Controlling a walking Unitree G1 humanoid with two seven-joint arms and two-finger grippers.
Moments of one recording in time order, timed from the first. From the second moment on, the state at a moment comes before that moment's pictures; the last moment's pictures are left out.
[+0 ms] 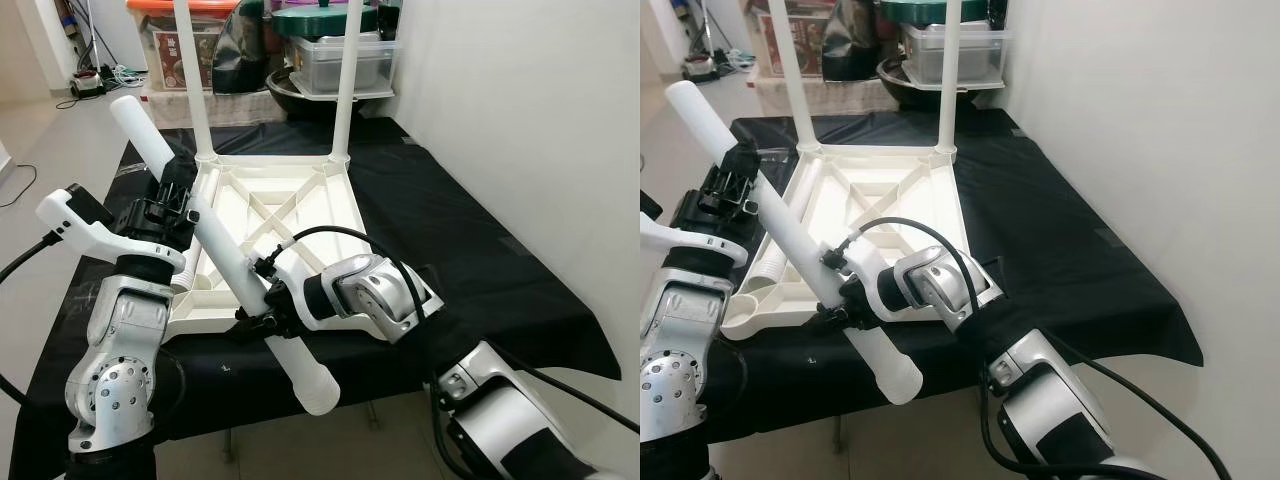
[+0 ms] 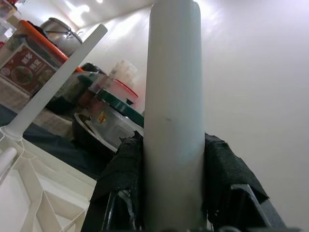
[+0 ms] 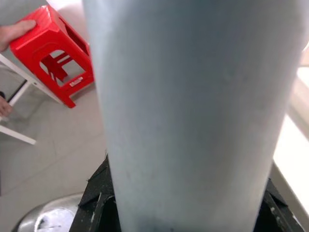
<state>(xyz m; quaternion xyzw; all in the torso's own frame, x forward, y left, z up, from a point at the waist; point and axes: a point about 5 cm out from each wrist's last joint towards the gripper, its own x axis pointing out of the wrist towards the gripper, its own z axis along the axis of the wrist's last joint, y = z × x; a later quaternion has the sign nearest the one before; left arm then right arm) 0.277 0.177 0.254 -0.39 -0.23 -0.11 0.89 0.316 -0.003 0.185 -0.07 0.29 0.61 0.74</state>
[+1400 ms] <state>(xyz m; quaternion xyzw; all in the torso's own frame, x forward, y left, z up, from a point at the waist) 0.258 0.216 0.188 -0.07 0.03 0.11 0.99 0.387 -0.133 0.290 0.27 0.07 0.35 0.89</state>
